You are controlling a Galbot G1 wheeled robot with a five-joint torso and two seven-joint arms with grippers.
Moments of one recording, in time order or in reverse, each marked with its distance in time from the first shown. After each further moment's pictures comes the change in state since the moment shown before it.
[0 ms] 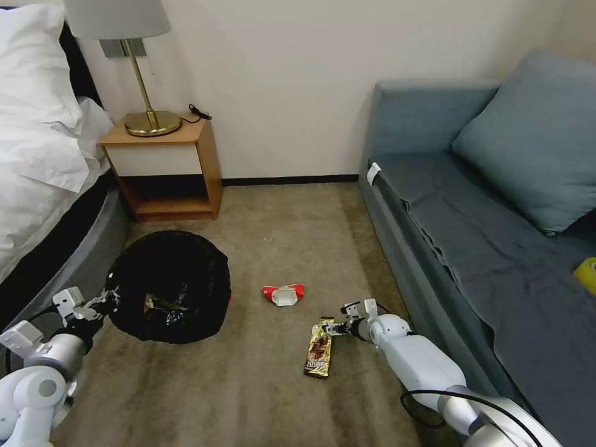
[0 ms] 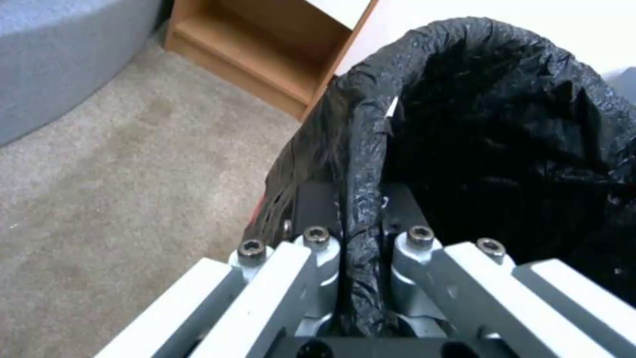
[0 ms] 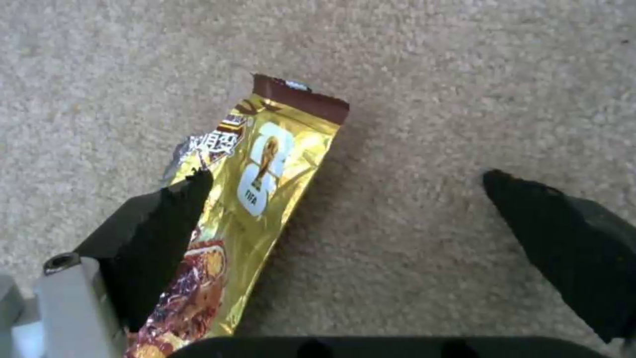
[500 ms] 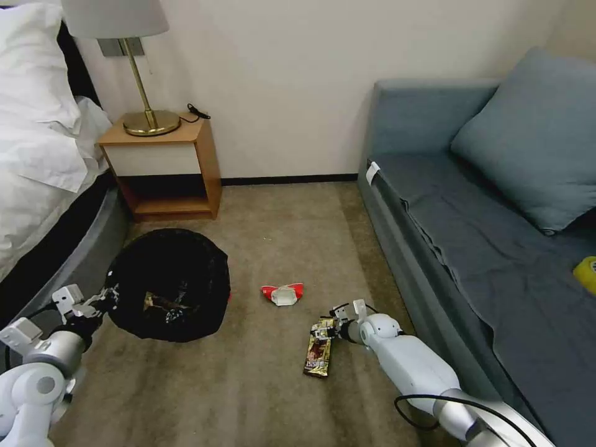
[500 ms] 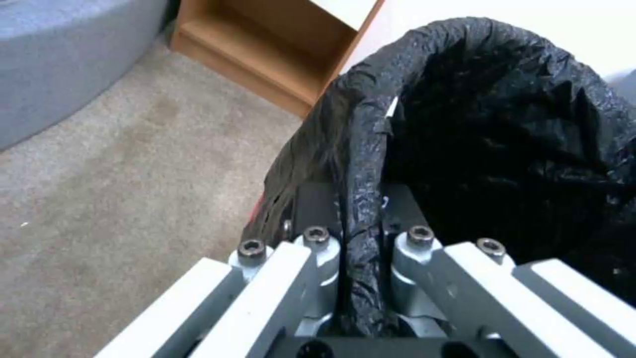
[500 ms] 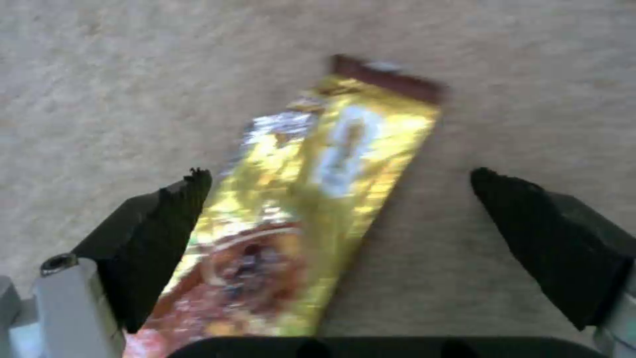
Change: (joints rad) left arm 0.002 0.004 -0.005 -0.002 -0.010 0.005 -0.005; right arm -0.018 -0.015 -0.006 0.078 0.008 -0.049 -0.003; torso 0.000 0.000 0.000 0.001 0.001
